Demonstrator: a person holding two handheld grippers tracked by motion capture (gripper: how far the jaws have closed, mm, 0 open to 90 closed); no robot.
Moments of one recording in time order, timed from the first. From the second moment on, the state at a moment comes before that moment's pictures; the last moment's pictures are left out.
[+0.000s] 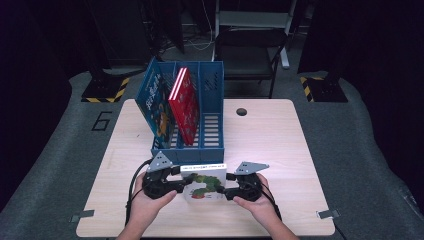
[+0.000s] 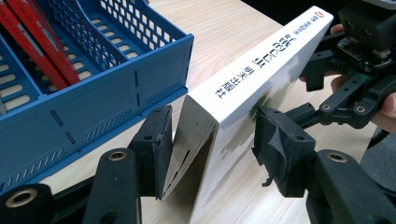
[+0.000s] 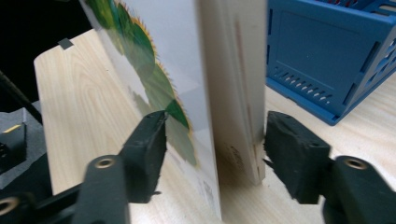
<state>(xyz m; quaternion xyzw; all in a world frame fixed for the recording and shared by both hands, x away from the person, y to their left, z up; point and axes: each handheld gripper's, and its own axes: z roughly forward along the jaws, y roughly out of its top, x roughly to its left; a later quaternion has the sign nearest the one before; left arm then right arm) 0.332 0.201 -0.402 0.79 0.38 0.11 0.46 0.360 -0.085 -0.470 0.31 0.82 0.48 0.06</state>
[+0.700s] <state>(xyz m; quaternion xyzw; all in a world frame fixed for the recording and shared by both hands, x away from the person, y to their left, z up) 0.332 0.211 -0.408 0.79 0.39 0.11 0.46 0.354 -0.083 -0.477 0.28 0.83 0.48 0.04</state>
